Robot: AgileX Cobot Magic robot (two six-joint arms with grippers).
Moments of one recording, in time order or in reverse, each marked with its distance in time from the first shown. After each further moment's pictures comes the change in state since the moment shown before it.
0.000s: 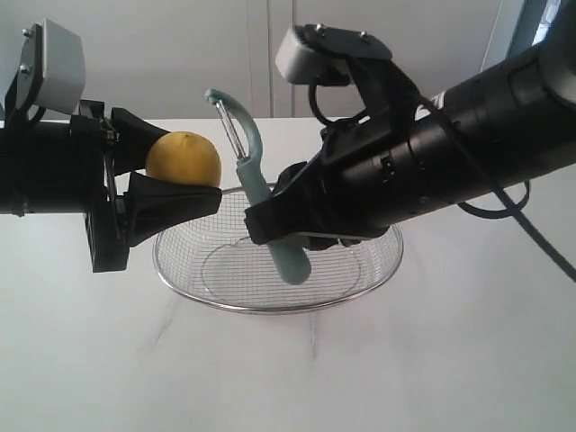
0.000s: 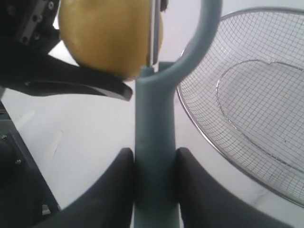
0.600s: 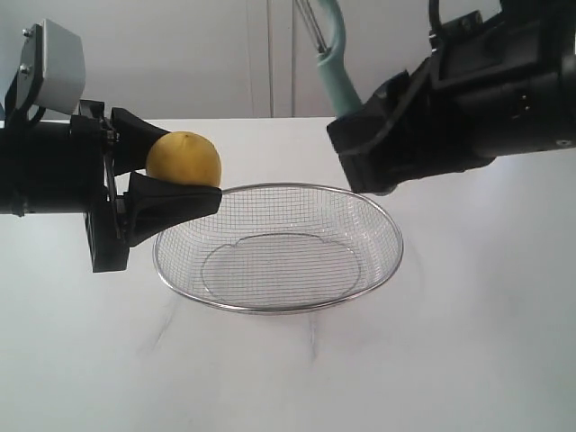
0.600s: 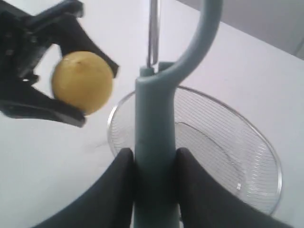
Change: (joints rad) left arm 0.000 0.000 0.000 0.000 0.000 0.000; right arm 0.000 -0.229 -0.008 -0.439 -0.081 0.202
